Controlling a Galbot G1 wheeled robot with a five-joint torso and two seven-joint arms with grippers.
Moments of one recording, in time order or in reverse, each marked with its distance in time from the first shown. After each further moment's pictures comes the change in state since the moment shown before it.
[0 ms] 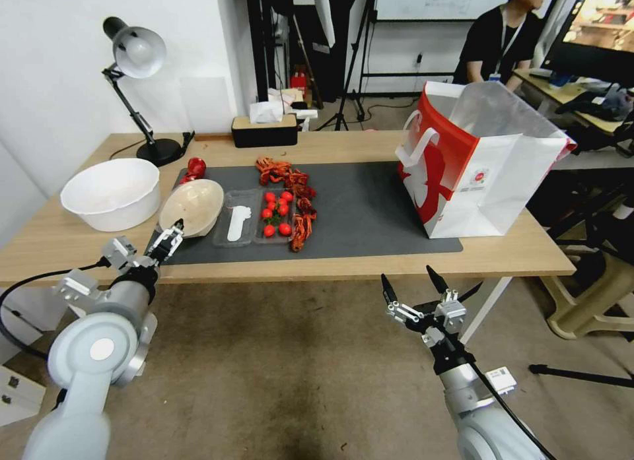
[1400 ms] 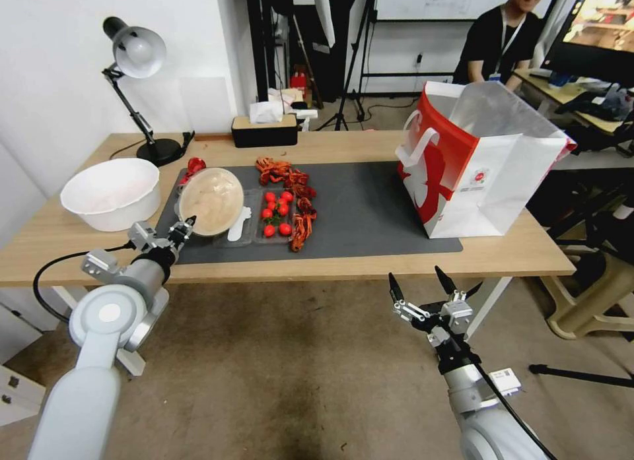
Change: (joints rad) left arm -0.130 0.033 0.045 0.148 -0.188 0.014 0.064; right arm -0.013 0.012 0.019 0.008 -0.020 -0.005 0.031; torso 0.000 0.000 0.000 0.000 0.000
